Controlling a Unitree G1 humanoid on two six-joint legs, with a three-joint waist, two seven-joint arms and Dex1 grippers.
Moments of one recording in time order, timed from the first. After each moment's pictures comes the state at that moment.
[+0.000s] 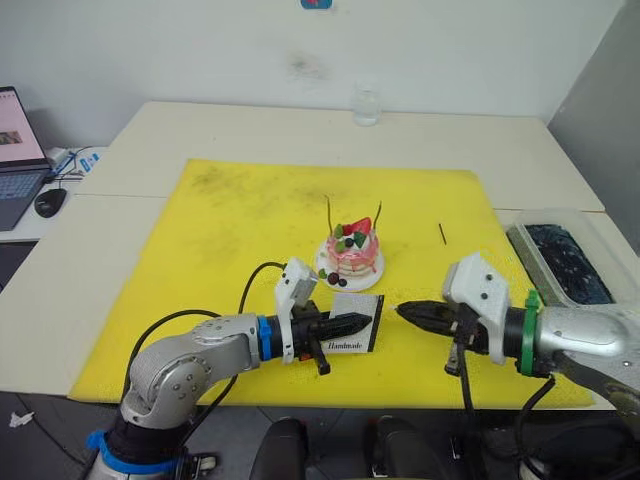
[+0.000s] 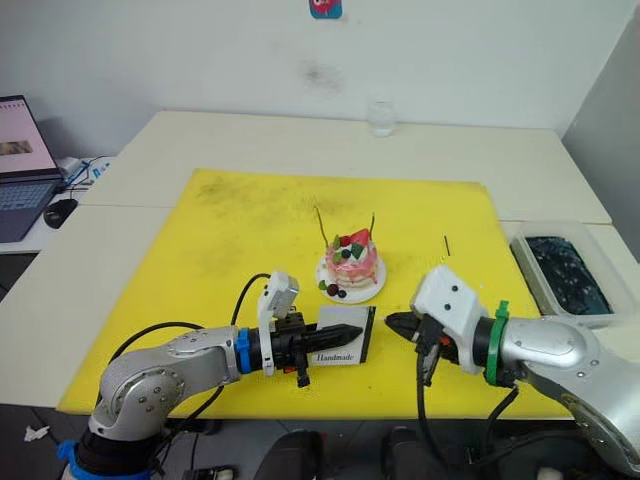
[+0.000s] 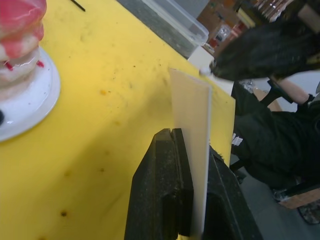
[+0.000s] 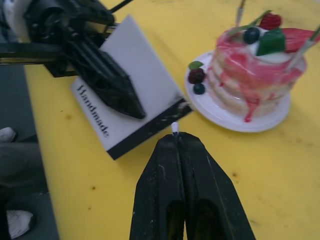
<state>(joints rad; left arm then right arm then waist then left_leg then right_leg) -0.21 0.48 -0.07 -0.52 -0.97 1.03 -0.53 -0.24 -0.81 -0.02 -0.95 0.71 1.11 0.57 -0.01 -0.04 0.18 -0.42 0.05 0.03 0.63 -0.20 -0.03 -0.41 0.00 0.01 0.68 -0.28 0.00</state>
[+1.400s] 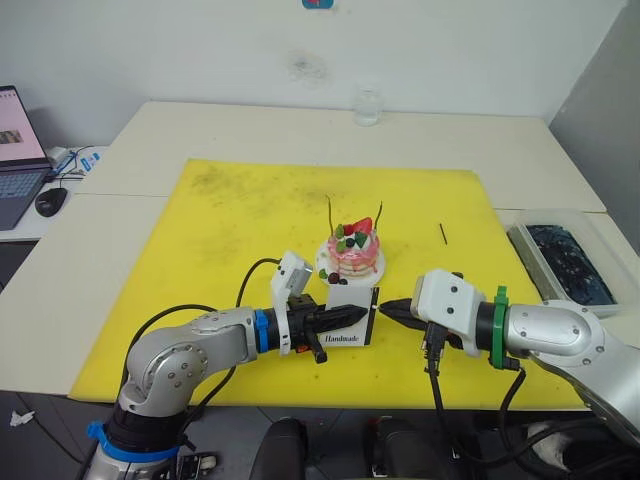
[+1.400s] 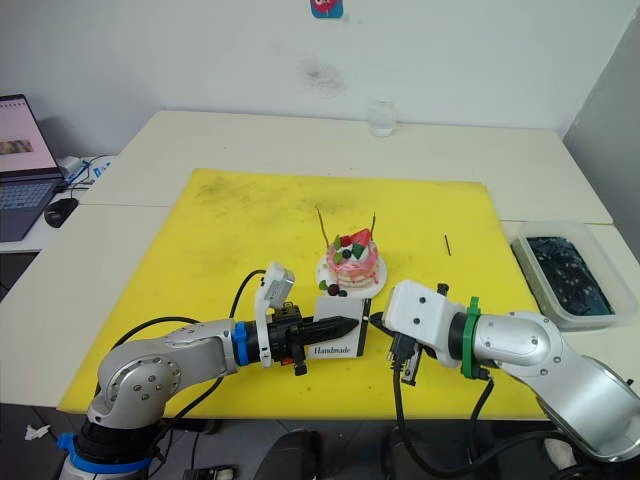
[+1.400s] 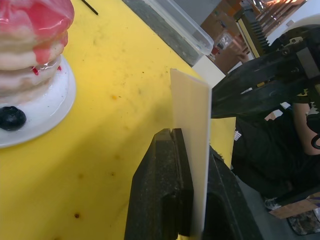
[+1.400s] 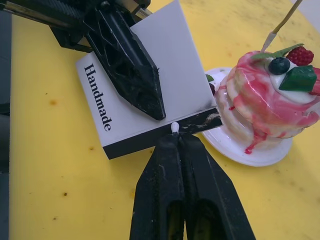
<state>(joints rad) -0.25 0.48 -0.04 -0.48 -1.02 1.06 -0.49 -0.29 -0.87 0.22 -0.90 0.44 0.88 0.61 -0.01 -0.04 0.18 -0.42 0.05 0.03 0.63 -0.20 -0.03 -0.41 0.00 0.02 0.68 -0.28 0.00</state>
